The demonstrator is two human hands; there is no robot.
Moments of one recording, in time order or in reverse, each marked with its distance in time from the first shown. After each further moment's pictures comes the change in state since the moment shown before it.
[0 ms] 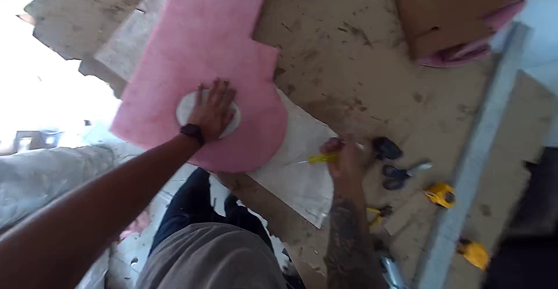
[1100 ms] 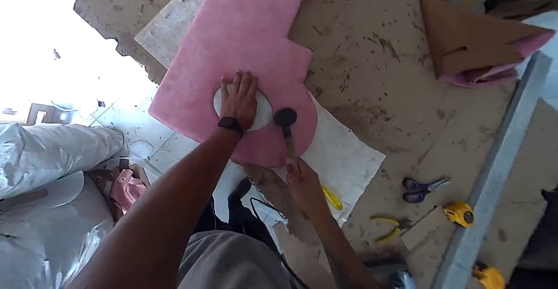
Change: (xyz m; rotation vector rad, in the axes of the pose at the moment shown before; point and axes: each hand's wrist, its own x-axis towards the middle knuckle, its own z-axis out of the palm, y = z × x) left_hand -0.009 0.005 0.006 -0.012 0.113 -0.287; right_hand -0.164 0.050 0.078 -0.955 -0.511 -0.086
